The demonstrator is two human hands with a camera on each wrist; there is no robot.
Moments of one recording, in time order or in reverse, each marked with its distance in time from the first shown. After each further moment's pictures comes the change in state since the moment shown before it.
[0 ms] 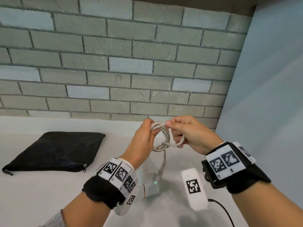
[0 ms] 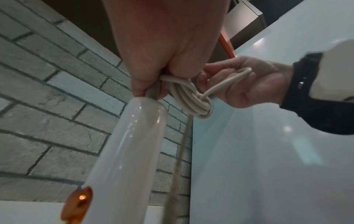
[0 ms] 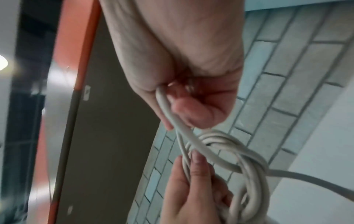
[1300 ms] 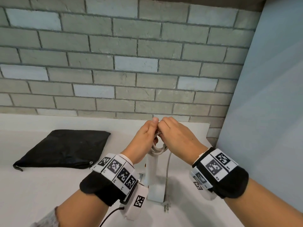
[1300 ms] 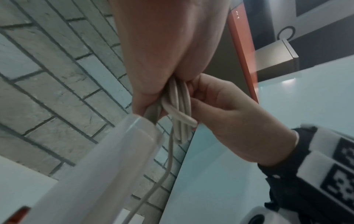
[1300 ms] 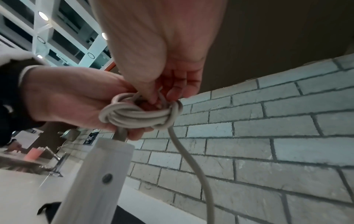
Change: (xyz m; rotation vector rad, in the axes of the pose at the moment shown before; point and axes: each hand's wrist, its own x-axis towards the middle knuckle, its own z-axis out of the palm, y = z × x) left_hand -0.003 0.020 -0.016 -0.386 -0.114 -0.301; right_hand 0.019 0.027 0.034 -1.228 0.172 -0.711
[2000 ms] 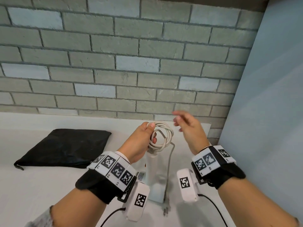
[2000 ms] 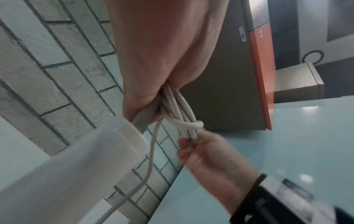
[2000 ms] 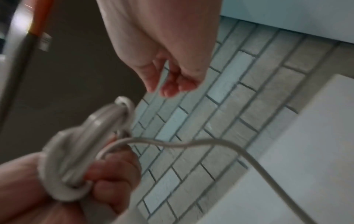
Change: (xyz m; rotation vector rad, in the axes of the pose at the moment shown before) left_hand 0.009 -0.009 -0.009 -0.340 0.030 -0.304; right_hand -0.002 0.032 0.016 1.101 0.344 0.613
